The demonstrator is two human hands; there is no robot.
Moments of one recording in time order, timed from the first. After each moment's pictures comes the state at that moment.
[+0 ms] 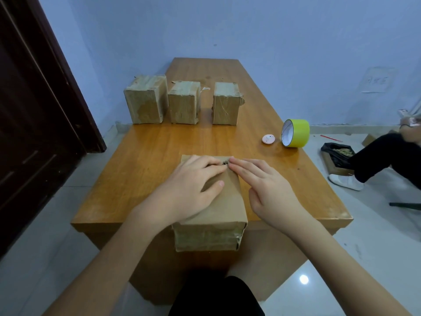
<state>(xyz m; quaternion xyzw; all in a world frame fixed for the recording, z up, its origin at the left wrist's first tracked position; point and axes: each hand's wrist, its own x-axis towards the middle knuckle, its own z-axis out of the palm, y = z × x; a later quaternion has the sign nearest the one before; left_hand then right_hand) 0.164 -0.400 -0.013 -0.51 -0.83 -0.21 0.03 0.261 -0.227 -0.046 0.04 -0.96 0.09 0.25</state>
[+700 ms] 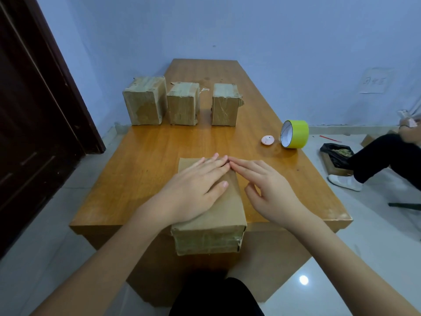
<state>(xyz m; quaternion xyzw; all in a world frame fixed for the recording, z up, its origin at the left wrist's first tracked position) 0.158 -0.391 -0.021 -0.54 -0.82 -0.18 -0.01 0.258 -0.221 -0.044 0.05 -0.95 0.20 0.24</state>
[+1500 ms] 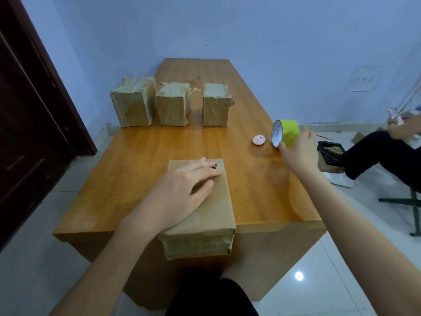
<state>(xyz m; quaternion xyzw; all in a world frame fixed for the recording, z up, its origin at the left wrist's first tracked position) 0.168 -0.395 -0.015 -0.50 -0.83 -0.26 0.02 0.206 -0.089 -0.052 -0.39 -0.85 0.23 0.28</state>
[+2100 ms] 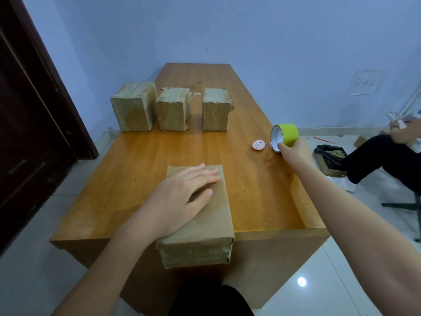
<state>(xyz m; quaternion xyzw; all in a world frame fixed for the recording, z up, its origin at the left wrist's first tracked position) 0.162 -0.393 -0.017 -0.52 -0.82 -0.24 0.00 0.175 -0.046 -0.064 -0.45 -0.79 0.34 0.25</state>
